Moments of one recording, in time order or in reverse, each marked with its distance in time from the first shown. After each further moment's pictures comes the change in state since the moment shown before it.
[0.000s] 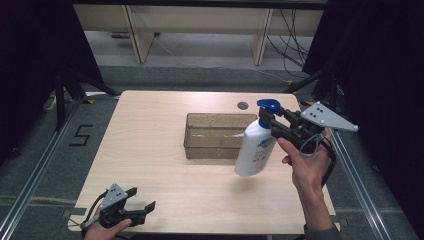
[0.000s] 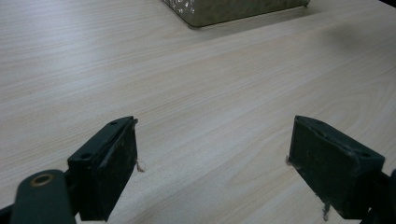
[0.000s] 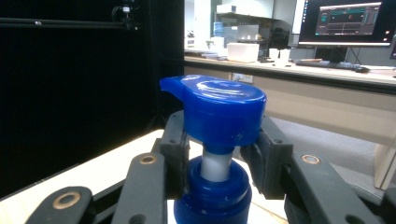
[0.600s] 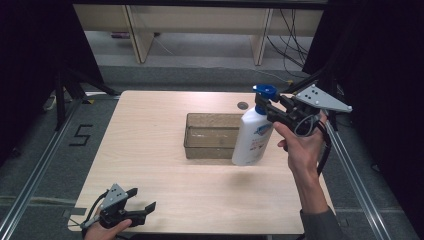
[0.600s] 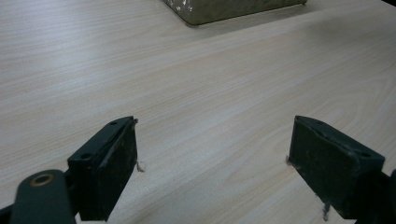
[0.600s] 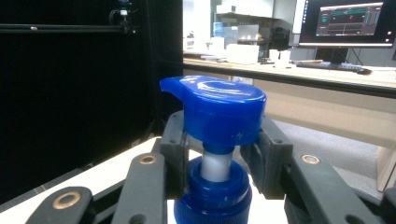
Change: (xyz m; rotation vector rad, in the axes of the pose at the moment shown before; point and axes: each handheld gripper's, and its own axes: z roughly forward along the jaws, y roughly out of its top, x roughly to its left) left arm -0.001 0.000 0.000 0.006 -0.007 -0.003; right arm -0.010 0.020 0.025 0.003 -0.001 0.012
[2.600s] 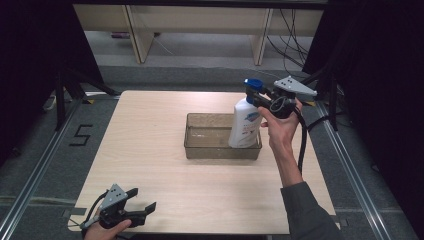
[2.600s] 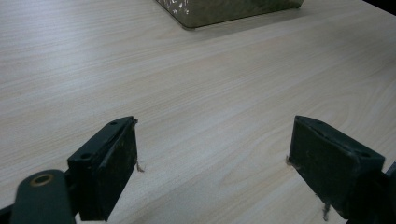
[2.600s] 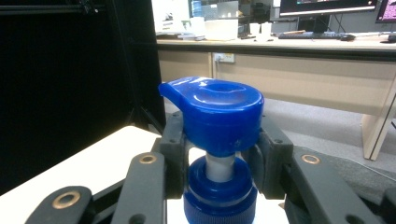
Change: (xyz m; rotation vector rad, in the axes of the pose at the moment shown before) left arm -0.001 0.001 -0.002 -0.007 -0.011 -0.003; right arm -0.046 -0.037 0.080 0.069 -0.082 0.060
